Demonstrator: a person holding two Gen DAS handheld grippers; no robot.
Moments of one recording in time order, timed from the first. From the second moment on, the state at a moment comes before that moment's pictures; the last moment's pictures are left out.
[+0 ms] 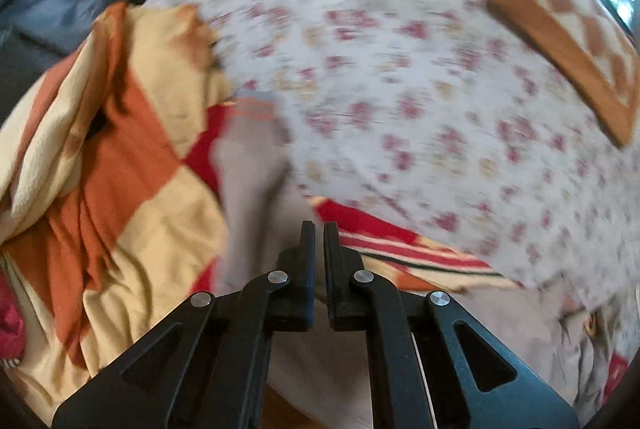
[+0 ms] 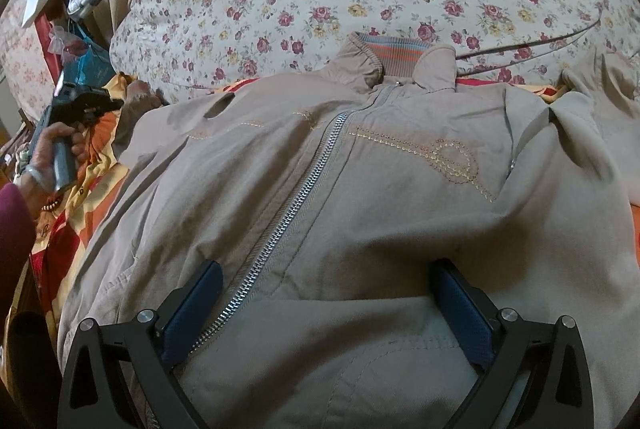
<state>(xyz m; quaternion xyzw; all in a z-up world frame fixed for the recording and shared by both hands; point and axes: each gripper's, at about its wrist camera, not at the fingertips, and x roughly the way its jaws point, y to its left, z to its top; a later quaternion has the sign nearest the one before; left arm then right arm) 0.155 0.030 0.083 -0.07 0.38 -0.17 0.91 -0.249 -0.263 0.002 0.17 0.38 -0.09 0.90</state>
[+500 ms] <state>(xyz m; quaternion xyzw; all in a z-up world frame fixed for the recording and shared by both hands) 0.182 0.083 0.068 -0.10 0.37 -0.04 0.92 -0.253 -0.262 0.002 0.17 0.38 -0.09 0.90</state>
